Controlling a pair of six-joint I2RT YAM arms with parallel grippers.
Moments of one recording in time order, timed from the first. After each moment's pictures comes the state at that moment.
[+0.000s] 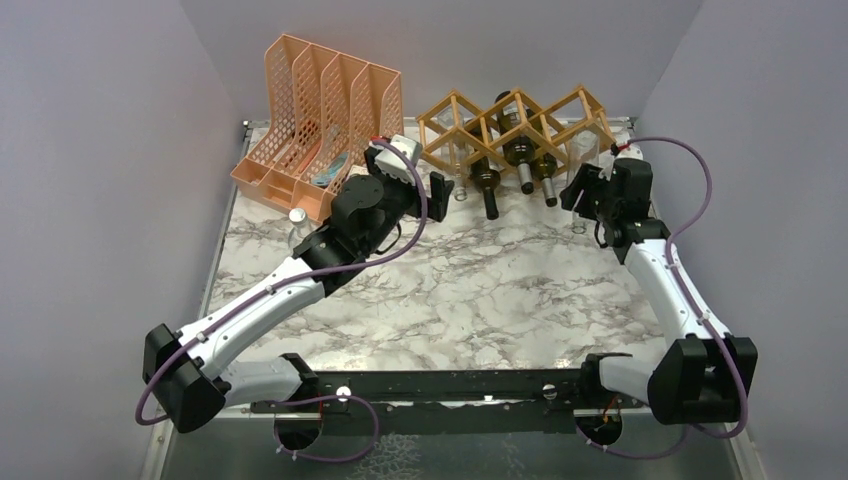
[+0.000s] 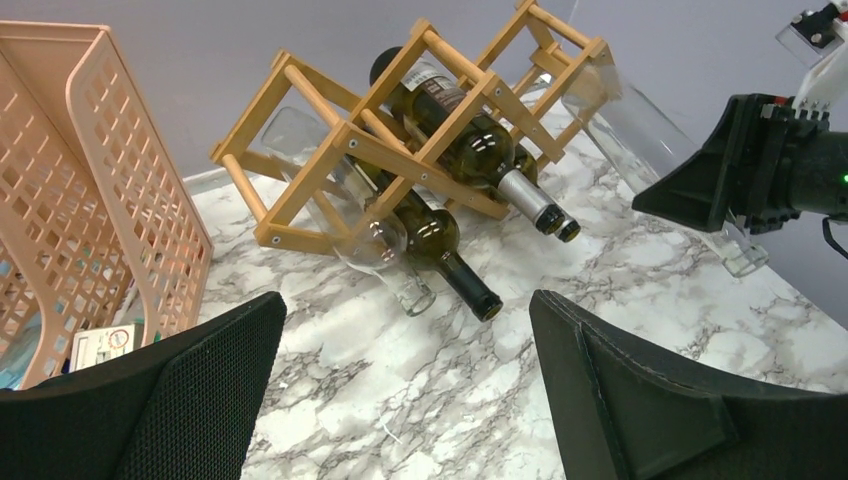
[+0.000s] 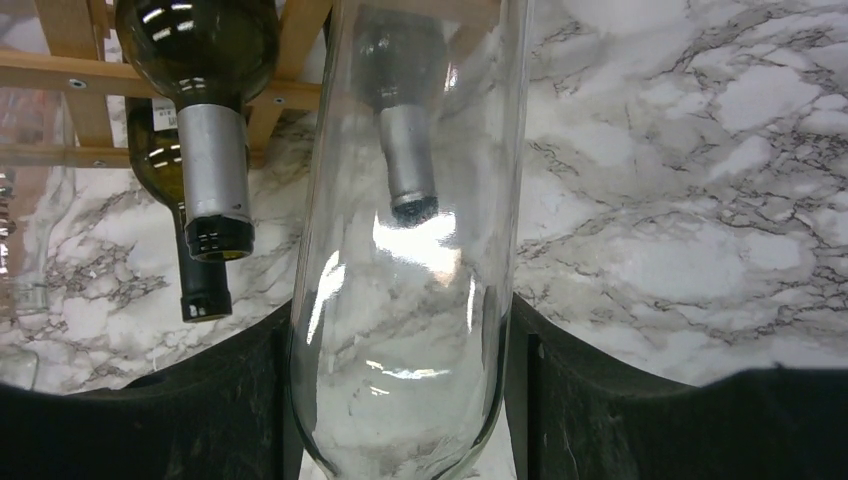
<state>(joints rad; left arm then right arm) -0.80 1.18 1.05 0.11 -0.24 -0.12 0.02 1.19 0.91 -0.24 0.01 0.28</state>
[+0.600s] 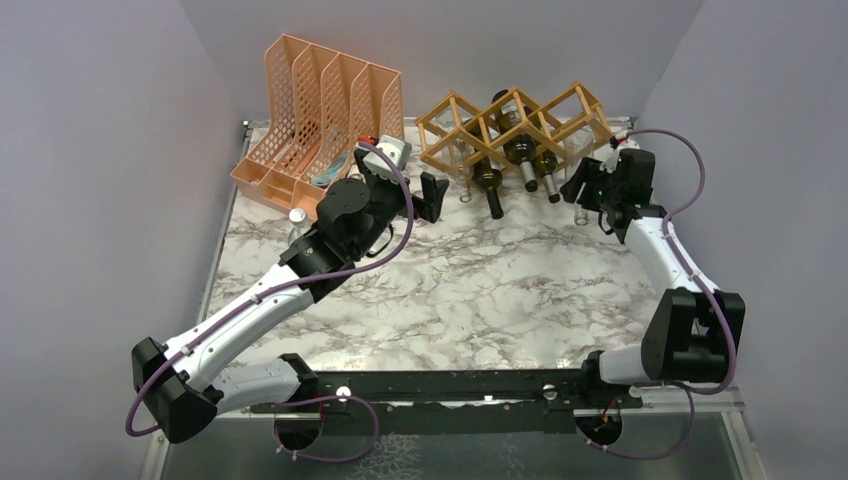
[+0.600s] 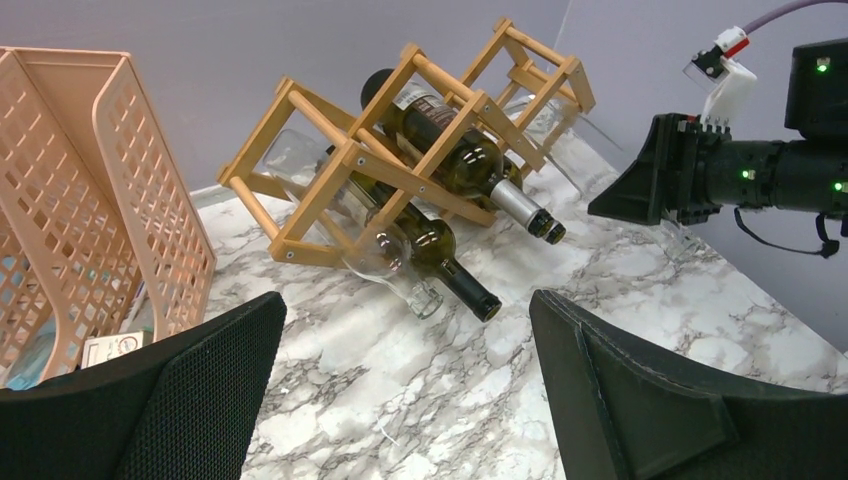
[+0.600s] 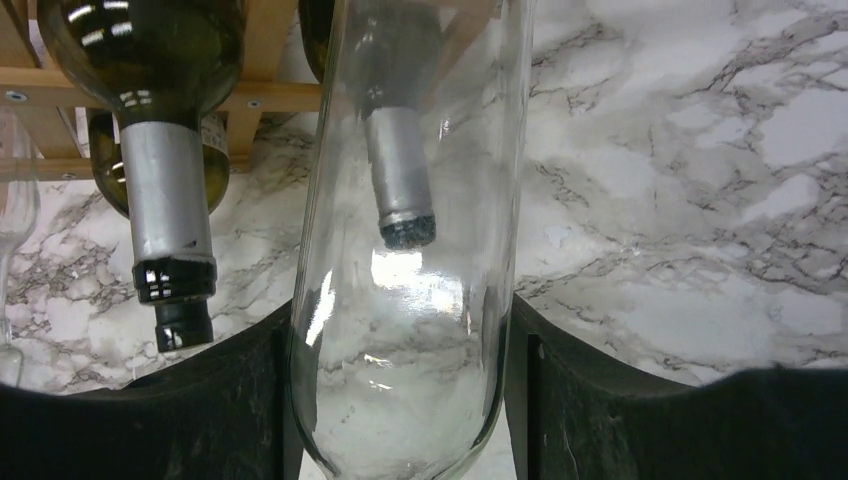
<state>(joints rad) -0.80 1.11 1.06 0.07 -0.22 -0.12 -0.07 1.36 0.94 -0.13 -0.16 0.23</state>
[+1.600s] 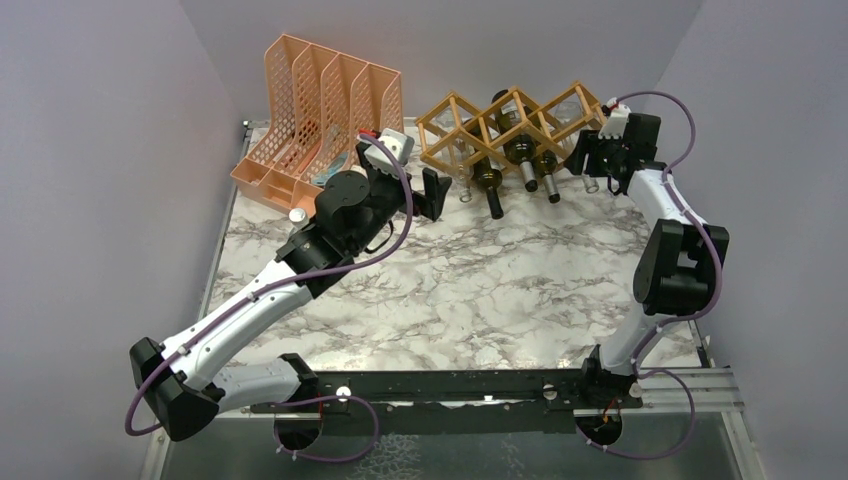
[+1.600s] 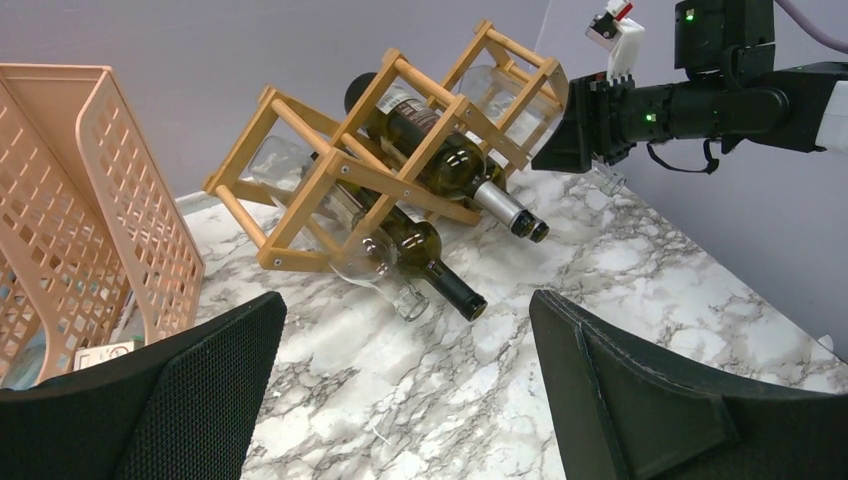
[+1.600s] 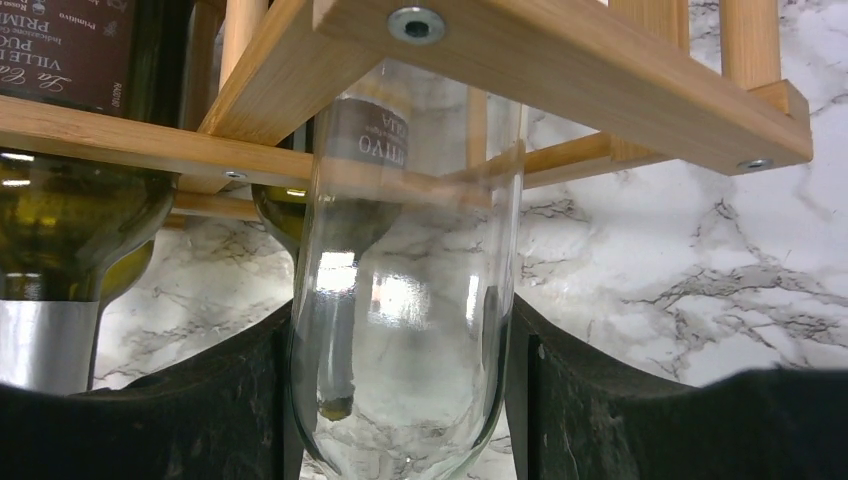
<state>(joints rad) -0.80 1.12 1.12 0.00 -0.18 -0.13 -0.15 1.79 1.36 -0.18 -0.38 -0.05</state>
